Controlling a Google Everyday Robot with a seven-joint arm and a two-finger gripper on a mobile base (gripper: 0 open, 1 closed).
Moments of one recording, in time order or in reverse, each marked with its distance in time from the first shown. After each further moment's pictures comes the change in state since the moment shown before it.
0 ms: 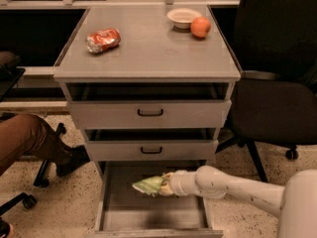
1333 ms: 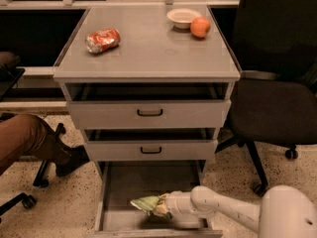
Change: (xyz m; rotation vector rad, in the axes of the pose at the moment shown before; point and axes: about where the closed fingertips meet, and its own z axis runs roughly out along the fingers) arm 0.093 0.048 0.082 -0.101 -0.026 0.191
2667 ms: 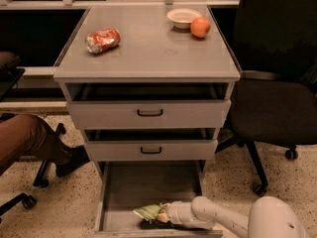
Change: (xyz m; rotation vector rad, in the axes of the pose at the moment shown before) arm 0.075 -0.003 0.038 -0.020 0.000 0.143
